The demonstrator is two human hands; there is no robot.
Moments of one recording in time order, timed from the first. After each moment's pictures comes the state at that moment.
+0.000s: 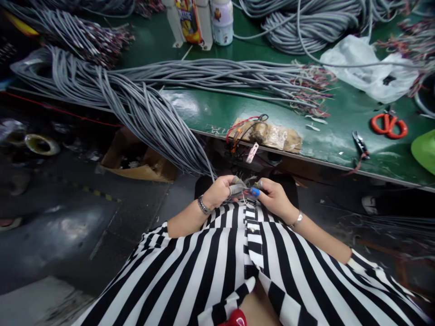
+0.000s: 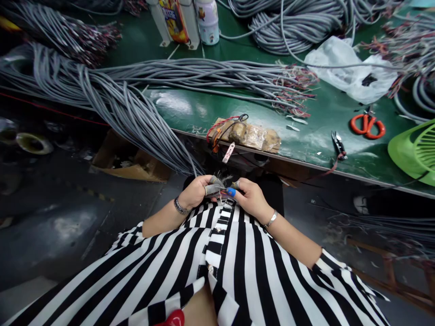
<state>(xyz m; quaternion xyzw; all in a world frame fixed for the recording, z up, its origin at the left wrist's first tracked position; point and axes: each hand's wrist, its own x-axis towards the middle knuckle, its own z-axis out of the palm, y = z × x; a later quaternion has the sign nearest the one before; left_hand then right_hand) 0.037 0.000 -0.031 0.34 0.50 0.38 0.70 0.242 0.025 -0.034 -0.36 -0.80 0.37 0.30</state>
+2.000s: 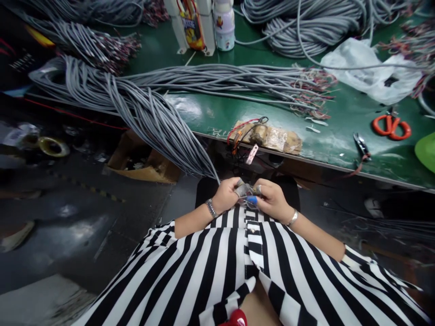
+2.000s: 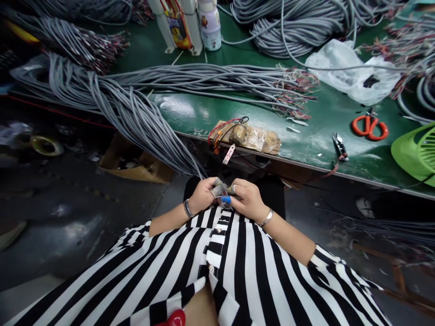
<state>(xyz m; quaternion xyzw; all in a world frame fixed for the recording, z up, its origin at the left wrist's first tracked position) 0.054 -0.005 -0.033 0.55 0.53 0.40 0.51 0.236 0.027 -0.029 -0.26 -0.84 0.31 0.37</state>
